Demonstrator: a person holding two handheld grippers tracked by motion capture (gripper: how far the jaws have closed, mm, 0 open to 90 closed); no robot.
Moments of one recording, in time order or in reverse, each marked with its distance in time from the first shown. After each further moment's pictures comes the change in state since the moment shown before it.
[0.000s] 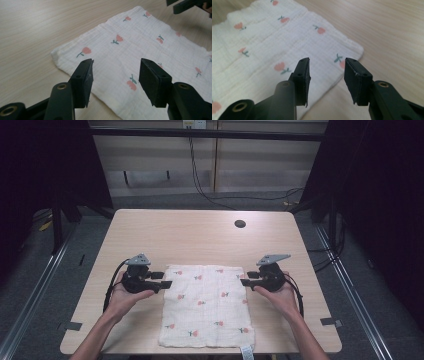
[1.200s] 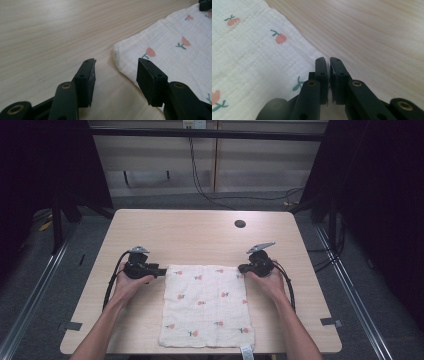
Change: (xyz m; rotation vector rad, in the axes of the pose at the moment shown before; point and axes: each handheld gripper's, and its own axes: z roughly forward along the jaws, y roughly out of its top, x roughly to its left) left arm 0.065 -0.005 0.039 0.032 0.100 -0.136; right arm -0.040 0.015 0.058 0.087 -0.055 0.013
